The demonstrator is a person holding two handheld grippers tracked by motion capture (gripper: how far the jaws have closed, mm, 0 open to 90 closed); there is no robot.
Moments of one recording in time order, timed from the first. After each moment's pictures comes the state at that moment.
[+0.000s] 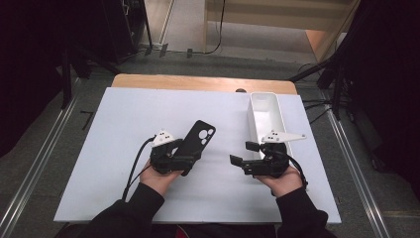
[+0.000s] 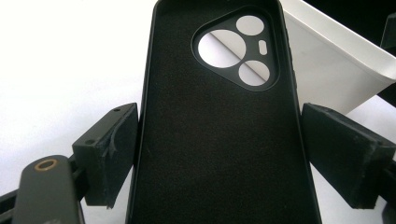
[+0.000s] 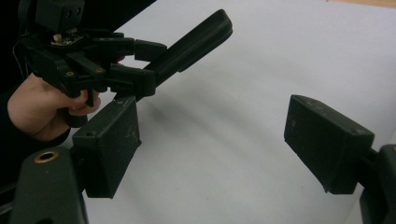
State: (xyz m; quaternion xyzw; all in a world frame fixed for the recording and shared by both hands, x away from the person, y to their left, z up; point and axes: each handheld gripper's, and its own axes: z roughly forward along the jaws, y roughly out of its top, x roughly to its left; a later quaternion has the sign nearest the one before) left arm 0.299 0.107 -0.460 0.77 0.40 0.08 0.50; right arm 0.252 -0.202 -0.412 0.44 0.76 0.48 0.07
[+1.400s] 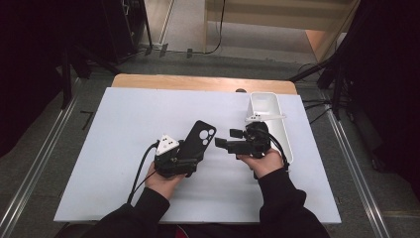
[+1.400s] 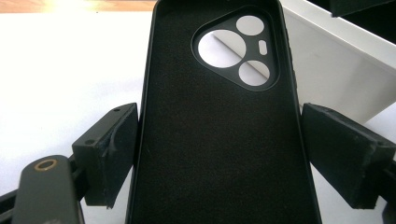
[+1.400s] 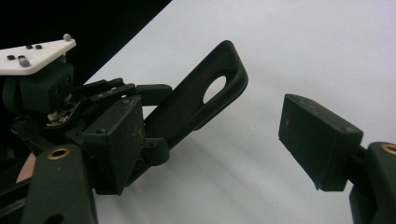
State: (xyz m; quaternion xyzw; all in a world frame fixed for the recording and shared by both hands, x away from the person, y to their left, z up) left arm 0.289 0.097 -0.472 0.75 0.40 0.13 0.51; right arm 0.301 -0.170 -0.408 0.46 0.74 0.48 0.02
